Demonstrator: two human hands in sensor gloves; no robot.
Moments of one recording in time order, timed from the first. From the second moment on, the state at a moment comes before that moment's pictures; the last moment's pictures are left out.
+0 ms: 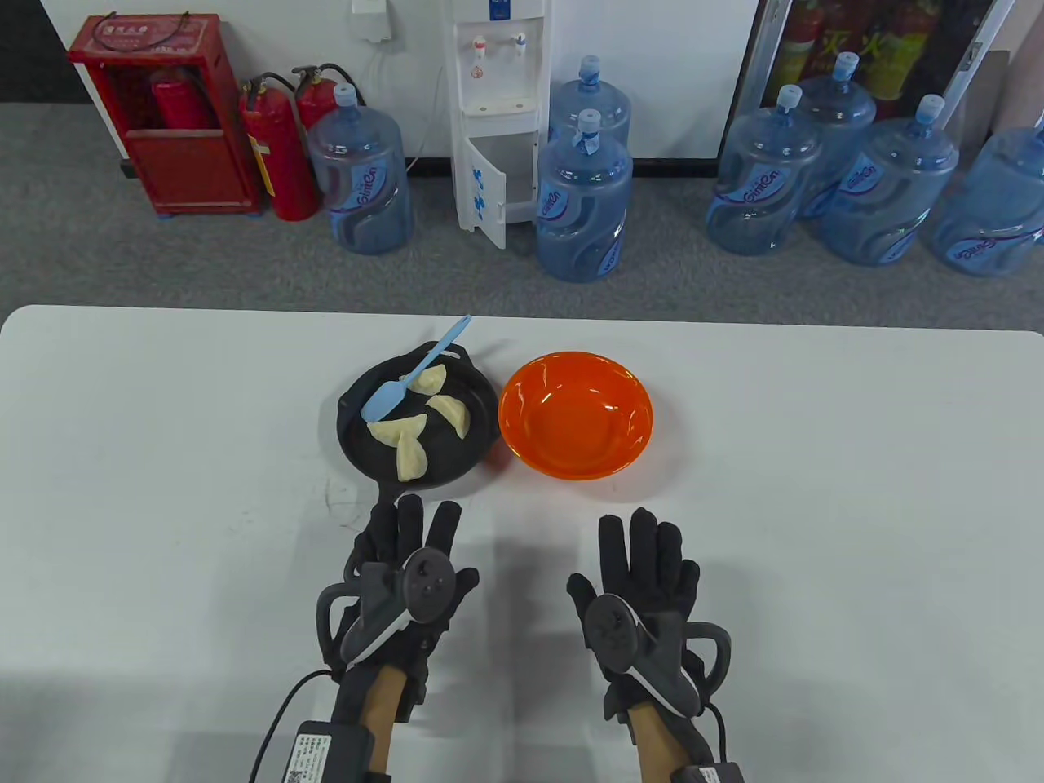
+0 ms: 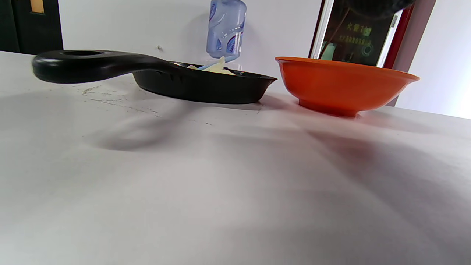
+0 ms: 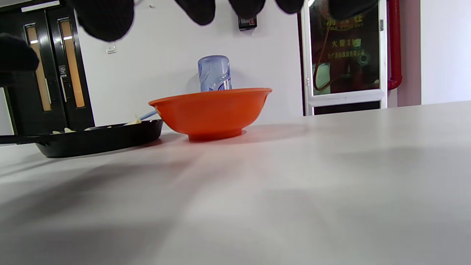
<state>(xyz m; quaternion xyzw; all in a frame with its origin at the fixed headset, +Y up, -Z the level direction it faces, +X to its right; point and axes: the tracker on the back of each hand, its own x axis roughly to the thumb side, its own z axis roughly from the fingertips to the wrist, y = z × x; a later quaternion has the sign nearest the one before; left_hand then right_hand) -0.154 -0.734 -0.284 -0.04 -0.04 0.07 1.00 0.103 -0.730 -0.247 0.01 -0.09 0.99 0.07</state>
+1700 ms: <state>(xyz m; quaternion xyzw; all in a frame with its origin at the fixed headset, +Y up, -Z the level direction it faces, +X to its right) -0.146 -0.735 -0.291 -0.06 -0.06 0.05 1.00 0.068 -0.752 -0.399 -0.03 -0.03 1.00 0.01</state>
